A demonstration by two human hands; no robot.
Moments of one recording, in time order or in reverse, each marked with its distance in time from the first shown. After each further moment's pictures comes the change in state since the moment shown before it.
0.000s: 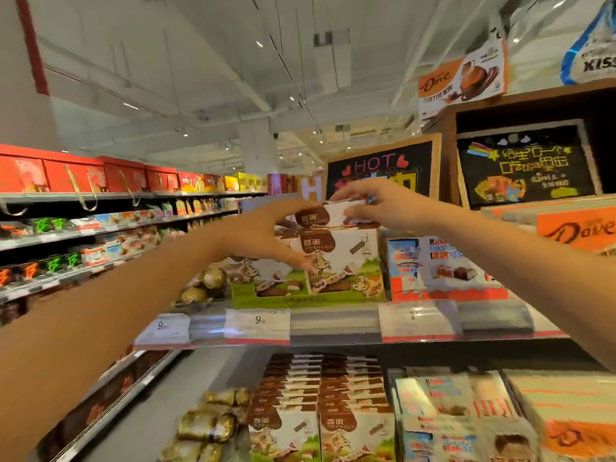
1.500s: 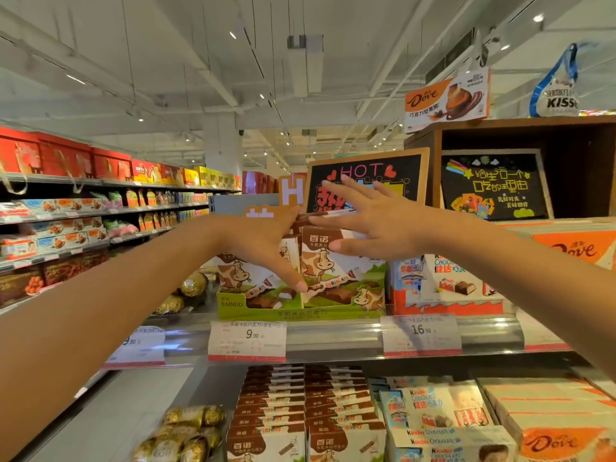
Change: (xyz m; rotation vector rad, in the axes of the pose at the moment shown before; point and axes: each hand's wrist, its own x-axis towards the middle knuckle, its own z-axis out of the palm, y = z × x) left_hand 0.027 -0.025 -0.007 0.217 -0.247 -0.039; right_hand -0.003 -0.023 0.004 -0.896 -0.278 -0.076
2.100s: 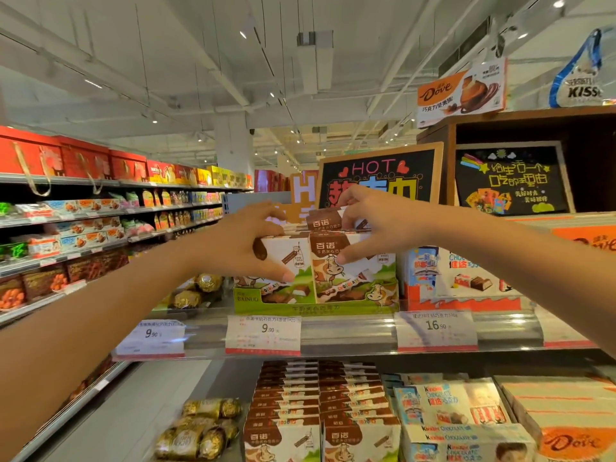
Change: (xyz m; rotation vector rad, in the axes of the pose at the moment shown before) left_hand -0.036 -0.036 0.014 0.157 0.343 0.127; right_hand 0.010 -0.008 -0.006 0.307 0.038 0.033
